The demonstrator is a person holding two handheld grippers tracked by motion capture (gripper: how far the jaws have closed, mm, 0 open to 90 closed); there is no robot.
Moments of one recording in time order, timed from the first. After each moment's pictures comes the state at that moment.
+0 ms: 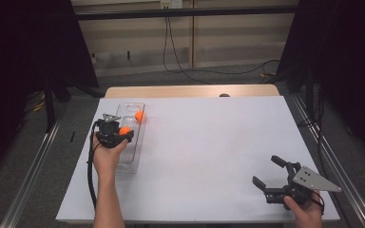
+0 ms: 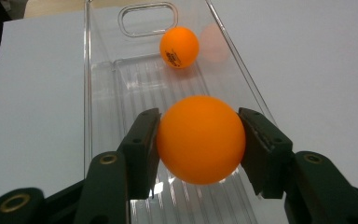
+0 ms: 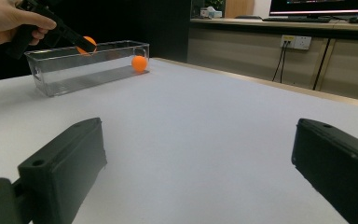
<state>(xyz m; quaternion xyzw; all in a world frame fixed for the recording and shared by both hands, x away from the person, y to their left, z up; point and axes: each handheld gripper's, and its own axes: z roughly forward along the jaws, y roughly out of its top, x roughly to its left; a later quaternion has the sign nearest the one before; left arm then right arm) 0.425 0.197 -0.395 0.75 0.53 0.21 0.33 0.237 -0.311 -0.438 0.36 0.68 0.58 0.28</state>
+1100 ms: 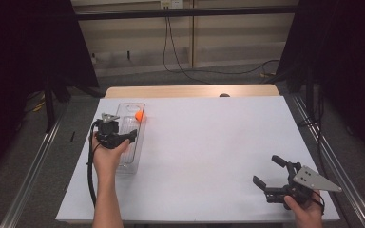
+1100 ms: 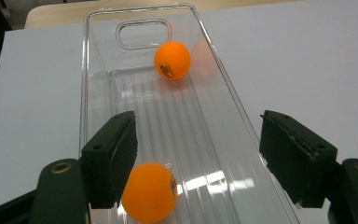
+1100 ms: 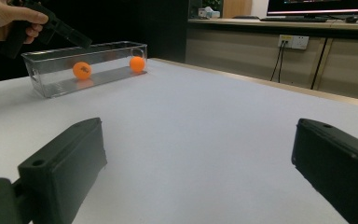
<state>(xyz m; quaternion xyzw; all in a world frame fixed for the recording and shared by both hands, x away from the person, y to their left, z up) 0.418 0.194 -0.389 0.74 0.53 0.21 0.35 0.237 -0.312 -0.438 0.36 0.68 0.58 0.28</state>
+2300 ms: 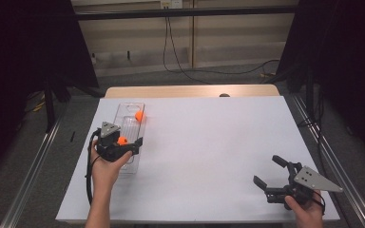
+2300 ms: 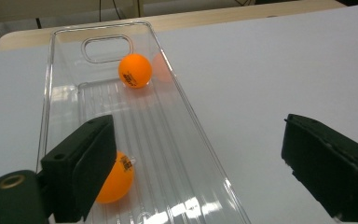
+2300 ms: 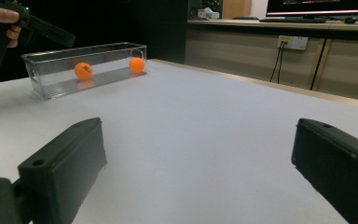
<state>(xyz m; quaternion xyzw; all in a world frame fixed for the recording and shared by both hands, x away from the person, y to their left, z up) 0.381 0.192 -0.389 0.74 0.48 0.21 0.43 0.237 -0.313 -0.438 0.36 0.67 0.58 0.28</state>
